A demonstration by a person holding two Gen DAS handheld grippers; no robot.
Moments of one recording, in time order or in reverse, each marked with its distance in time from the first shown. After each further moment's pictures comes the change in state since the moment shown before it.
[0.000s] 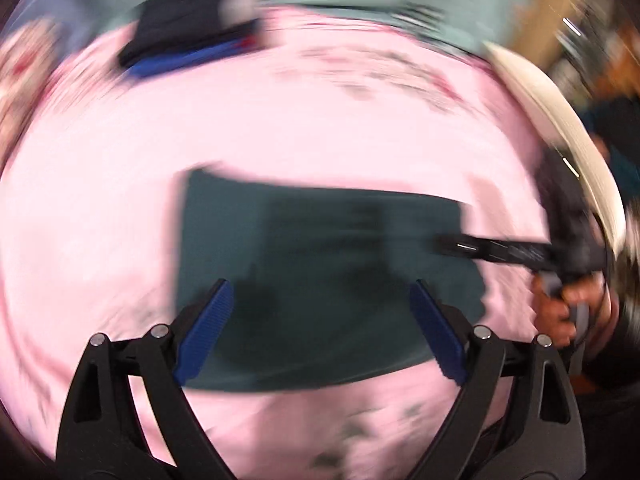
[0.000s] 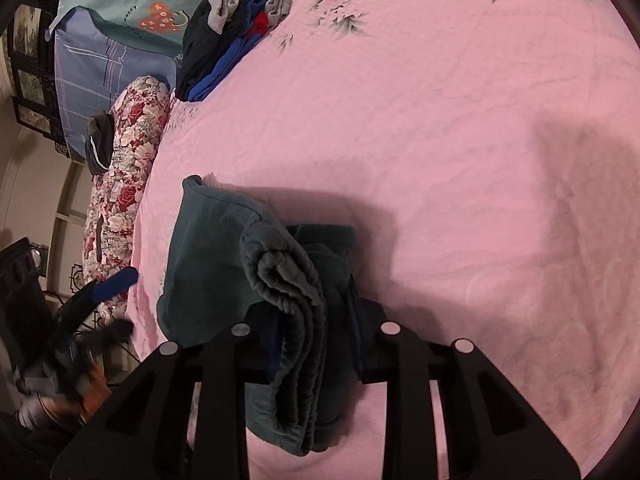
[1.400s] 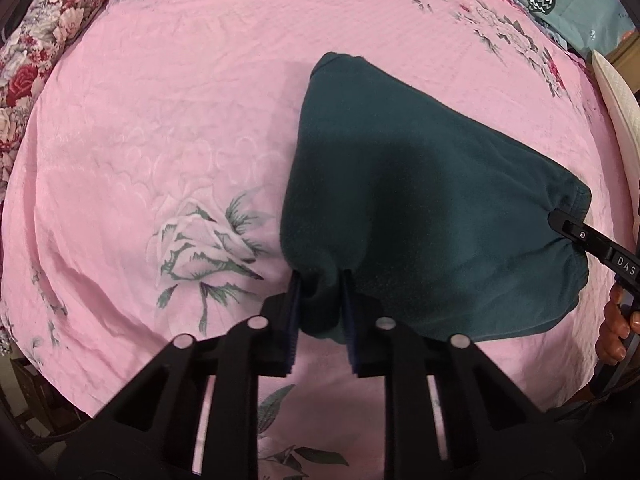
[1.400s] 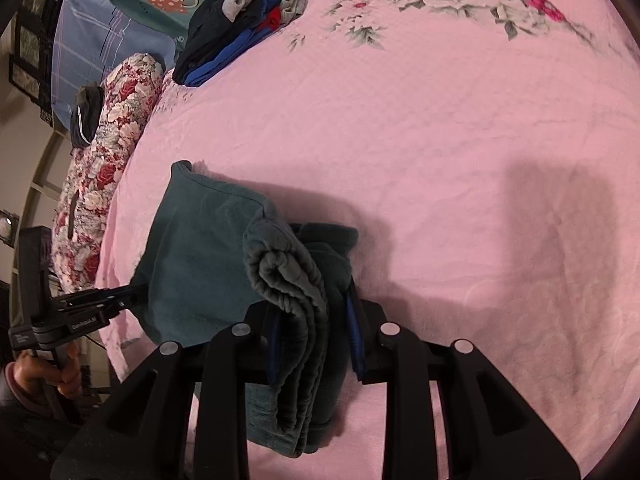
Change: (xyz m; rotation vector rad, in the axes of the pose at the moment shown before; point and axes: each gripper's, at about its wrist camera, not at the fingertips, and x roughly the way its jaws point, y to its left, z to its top) left arm 0.027 0.044 -0.028 -0.139 0.204 0.167; right arm -0.001 0.024 -0.006 -0.117 -0.025 -0.137
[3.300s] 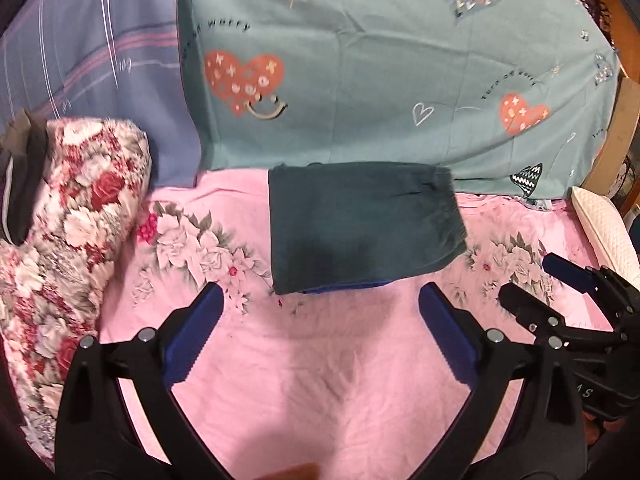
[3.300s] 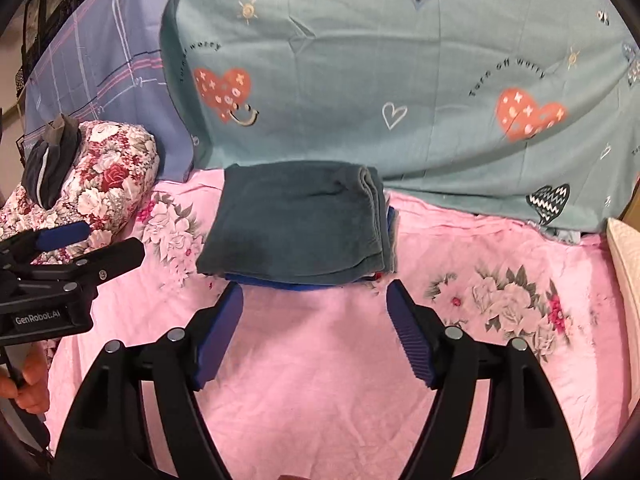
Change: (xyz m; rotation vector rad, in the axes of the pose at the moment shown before) left arm -0.148 0.110 0.236 0.120 -0.565 -0.049; right arm 0.013 0.261 0.219 -0.261 -0.430 -0.394
